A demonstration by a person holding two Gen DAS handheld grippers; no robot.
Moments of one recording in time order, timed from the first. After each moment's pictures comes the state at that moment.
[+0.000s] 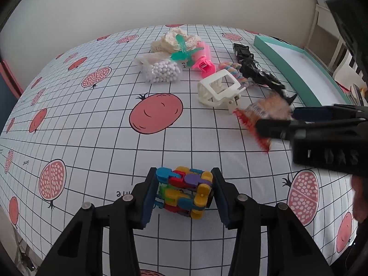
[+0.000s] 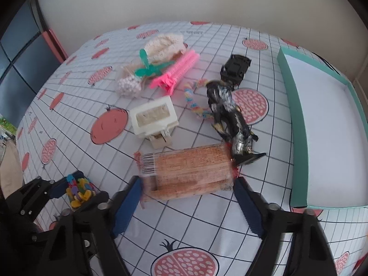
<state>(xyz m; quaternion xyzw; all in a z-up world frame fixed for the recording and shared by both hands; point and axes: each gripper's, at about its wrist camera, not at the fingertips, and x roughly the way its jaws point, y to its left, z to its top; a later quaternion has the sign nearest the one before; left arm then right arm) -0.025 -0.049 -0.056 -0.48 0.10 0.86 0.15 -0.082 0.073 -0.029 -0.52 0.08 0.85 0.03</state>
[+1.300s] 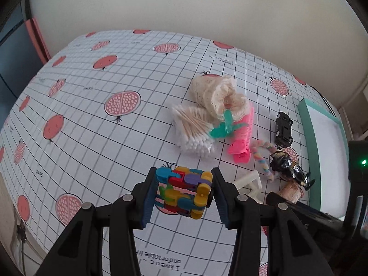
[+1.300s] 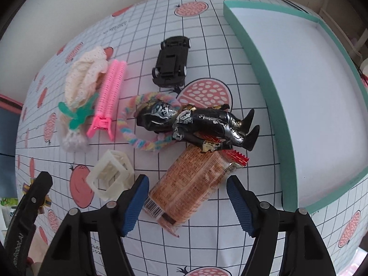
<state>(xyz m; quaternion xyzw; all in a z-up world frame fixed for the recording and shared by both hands) -0.134 -0.047 0.003 -0.53 -0.01 0.85 0.05 -0.140 0.124 -0.041 -0.60 0.24 0.74 0.17</state>
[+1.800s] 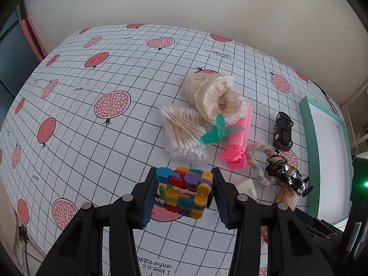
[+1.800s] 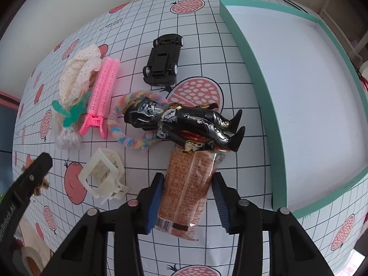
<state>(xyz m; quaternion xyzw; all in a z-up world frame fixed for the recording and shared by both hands) -0.152 -0.027 0.001 -0.55 0.00 0.83 0.06 -0.131 0.144 -0.047 -0.61 0.23 0.74 0.16</state>
